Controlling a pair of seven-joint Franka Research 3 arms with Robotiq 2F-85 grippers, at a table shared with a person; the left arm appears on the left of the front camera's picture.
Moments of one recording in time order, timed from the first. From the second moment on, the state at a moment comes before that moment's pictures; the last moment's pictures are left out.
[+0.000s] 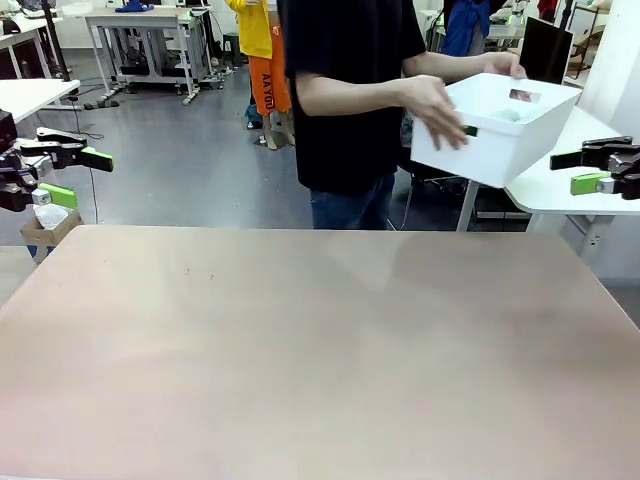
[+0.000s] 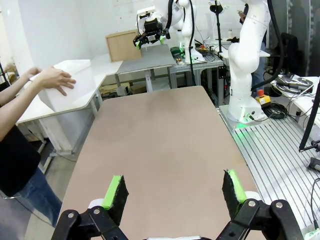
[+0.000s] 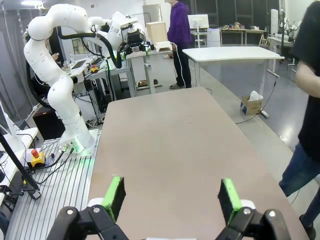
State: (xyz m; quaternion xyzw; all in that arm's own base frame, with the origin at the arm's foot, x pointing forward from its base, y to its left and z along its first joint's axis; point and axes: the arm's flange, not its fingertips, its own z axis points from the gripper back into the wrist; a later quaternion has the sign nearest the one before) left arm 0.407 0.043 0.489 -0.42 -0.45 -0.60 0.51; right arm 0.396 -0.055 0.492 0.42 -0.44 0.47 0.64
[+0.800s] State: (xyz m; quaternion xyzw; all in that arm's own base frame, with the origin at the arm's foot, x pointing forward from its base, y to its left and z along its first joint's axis) left arm 0.407 0.043 0.489 -0.42 -0.45 -0.60 0.51; right arm 0.396 -0.055 0.492 0.42 -0.44 0.47 0.64
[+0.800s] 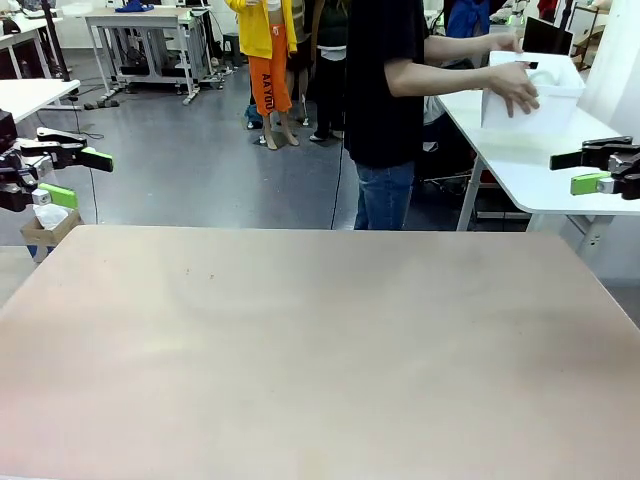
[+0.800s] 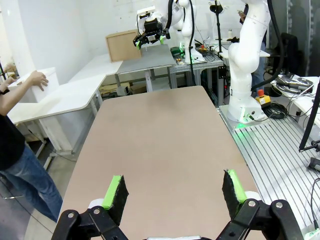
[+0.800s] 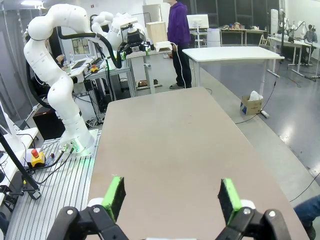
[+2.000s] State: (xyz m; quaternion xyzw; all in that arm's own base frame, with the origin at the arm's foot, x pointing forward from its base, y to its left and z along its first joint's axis) left arm 0.407 0.043 0.489 -0.42 -0.45 -0.60 0.51; right arm 0.396 -0.055 0.492 0.42 -0.44 0.47 0.64
